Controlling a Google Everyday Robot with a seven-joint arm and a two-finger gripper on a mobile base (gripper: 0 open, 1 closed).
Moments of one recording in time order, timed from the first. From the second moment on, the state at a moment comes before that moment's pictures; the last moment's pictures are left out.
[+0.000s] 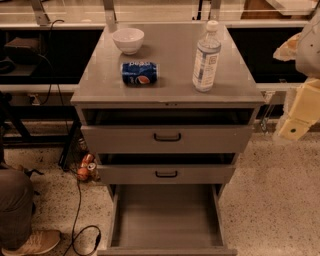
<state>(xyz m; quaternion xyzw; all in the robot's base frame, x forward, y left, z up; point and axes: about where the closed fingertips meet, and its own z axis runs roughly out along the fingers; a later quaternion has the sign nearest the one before) 0.438 -0.211 0.995 -0.60 0.77 -0.06 0.19</state>
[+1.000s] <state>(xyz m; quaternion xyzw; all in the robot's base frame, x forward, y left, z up) 0.524 -0.218 0.996 -0.52 0.81 -0.03 0.27</state>
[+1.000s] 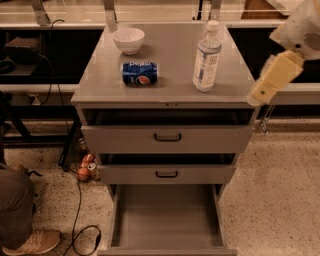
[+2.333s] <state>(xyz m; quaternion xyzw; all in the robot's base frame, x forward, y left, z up) 0.671 -0.166 0.960 -0.33 0.87 0.02 0.36</state>
